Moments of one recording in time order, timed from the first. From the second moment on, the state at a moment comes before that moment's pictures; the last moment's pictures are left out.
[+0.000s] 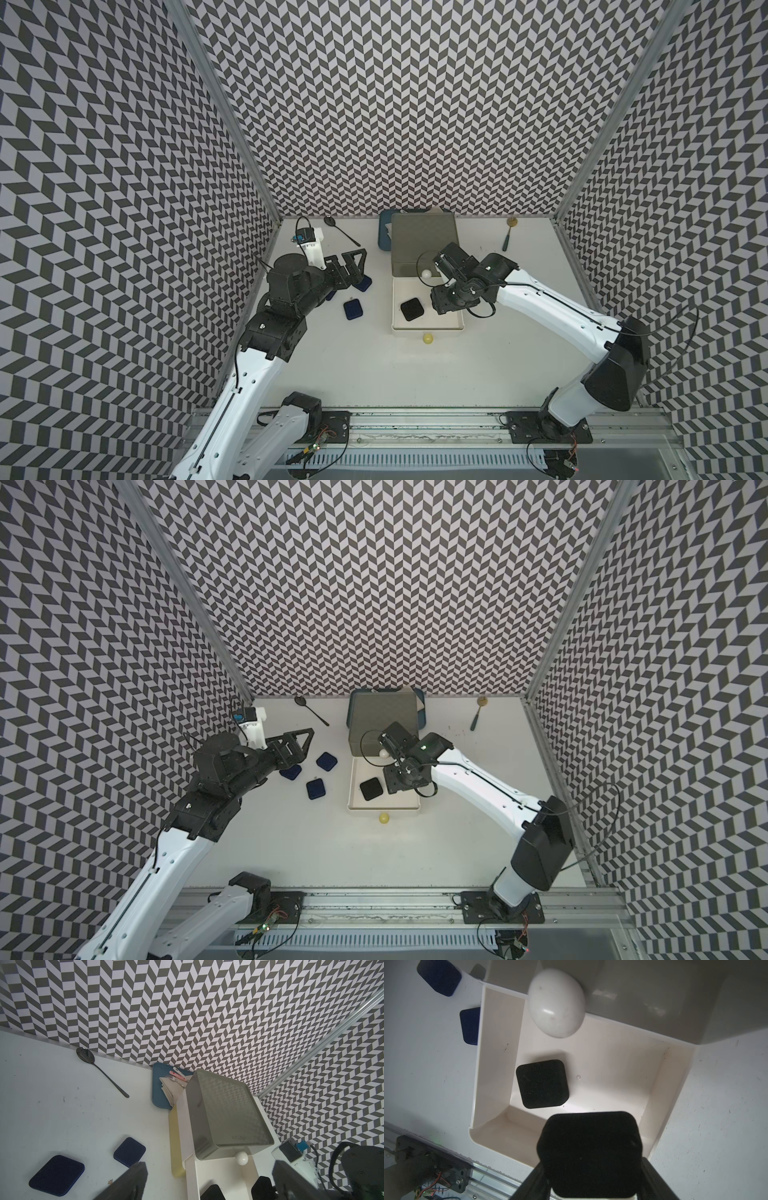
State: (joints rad) left arm -0.29 0.86 0.99 -0.38 0.16 -0.52; right arm 0.79 1.61 1.49 -1.08 0.05 0.50
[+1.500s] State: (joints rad) left arm -0.29 0.85 1.03 -0.40 0.15 -0.52; right arm 0.79 1.74 1.47 -1.01 0.05 0.41
